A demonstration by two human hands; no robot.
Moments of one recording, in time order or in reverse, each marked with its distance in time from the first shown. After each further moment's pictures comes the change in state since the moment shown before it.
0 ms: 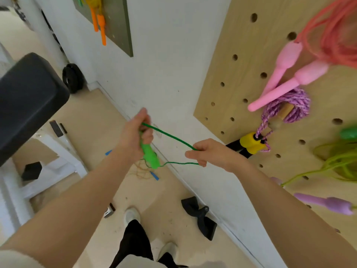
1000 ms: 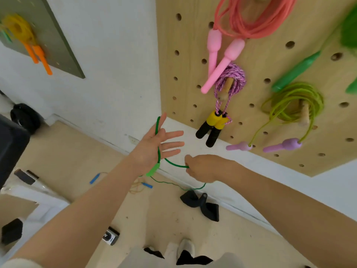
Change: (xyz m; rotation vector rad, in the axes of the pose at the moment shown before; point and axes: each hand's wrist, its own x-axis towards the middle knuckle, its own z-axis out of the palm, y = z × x) left_hand -0.040 -0.028 0.042 0.533 -0.591 -0.197; right_hand -0.063 0.014 0.042 -0.779 -0.043 0.203
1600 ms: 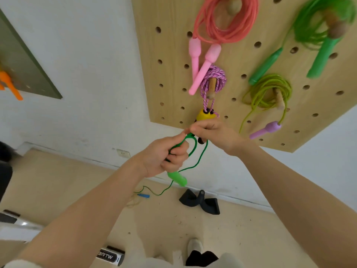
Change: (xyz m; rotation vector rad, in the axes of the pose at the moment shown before) left_hand -0.014 0.037 0.011 0.125 -0.585 -0.327; right_hand -0.048 -0.013 -0.044 1.097 0.703 -0.130
